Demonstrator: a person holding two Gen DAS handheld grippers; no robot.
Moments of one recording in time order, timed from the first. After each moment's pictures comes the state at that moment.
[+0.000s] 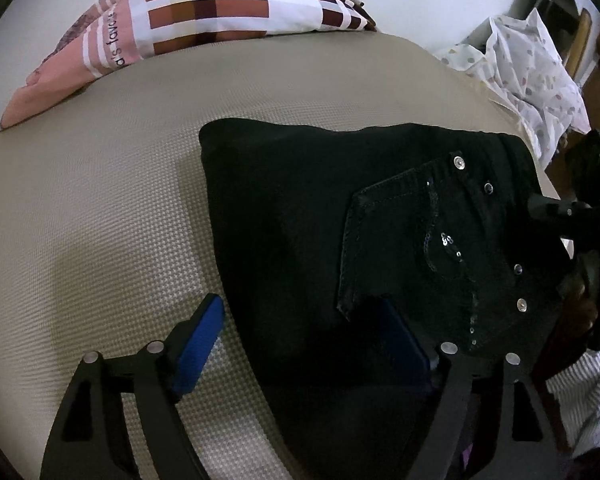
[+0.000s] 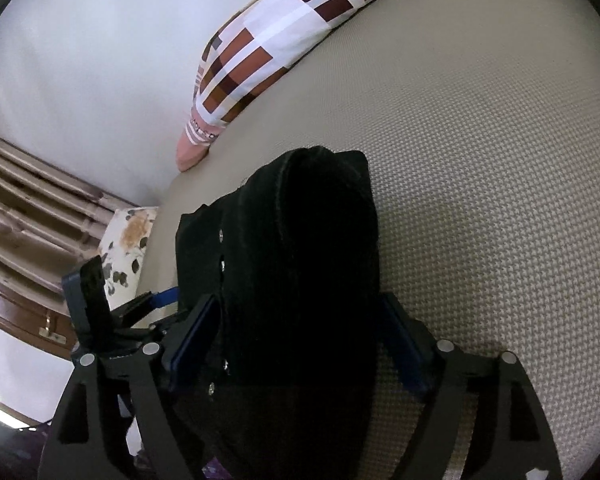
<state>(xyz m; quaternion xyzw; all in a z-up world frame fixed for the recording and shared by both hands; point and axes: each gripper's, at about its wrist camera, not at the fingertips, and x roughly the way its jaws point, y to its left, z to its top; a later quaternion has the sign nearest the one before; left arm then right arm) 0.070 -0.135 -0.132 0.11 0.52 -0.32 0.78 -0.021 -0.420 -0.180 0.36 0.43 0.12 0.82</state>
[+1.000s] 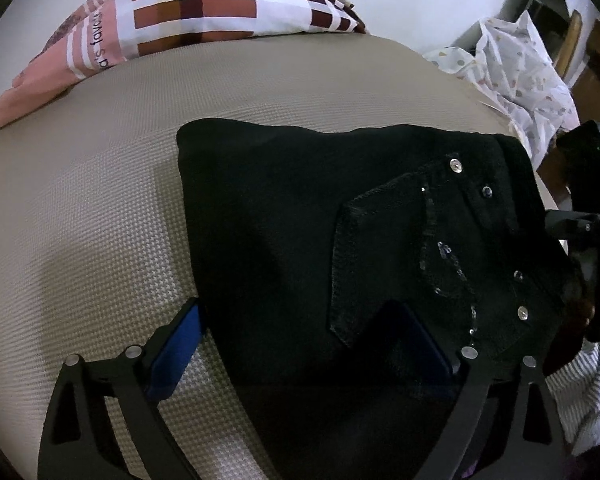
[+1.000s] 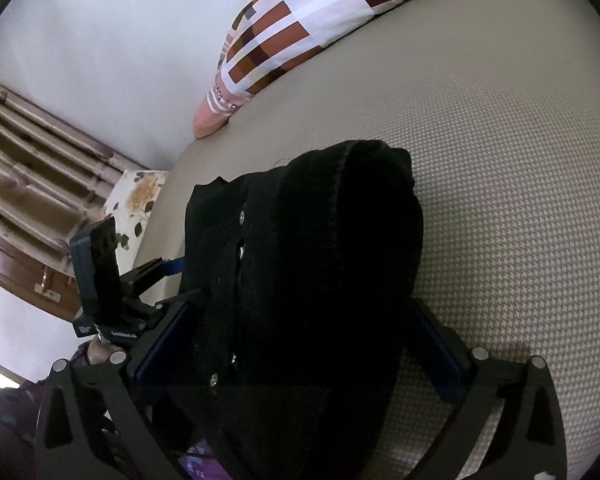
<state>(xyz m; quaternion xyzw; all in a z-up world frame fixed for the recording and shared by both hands) 0.074 -0.143 -0.141 0.10 0.51 -0.34 0.78 -0.012 -0.406 -0.172 0.31 0.45 0.17 0.82</state>
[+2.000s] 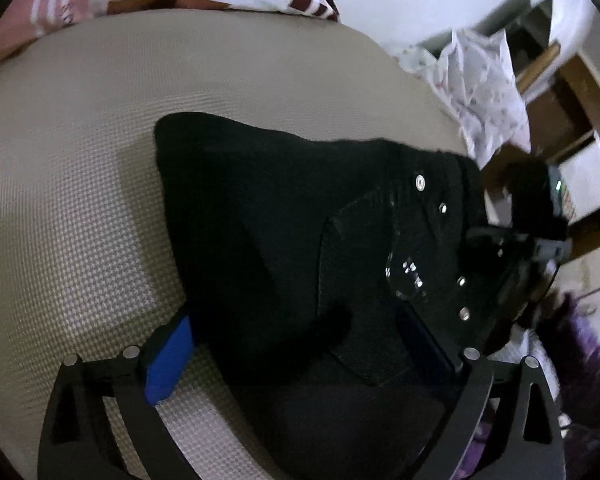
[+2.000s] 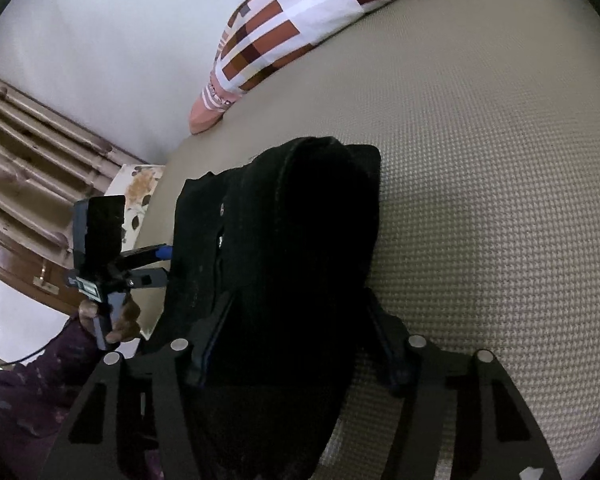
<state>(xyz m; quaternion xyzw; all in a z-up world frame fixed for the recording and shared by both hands) 0.106 -0.133 -0.139 0.02 0.57 -0.43 0.70 -0.021 -0.425 -0.179 0.30 0.46 0.18 0.81</state>
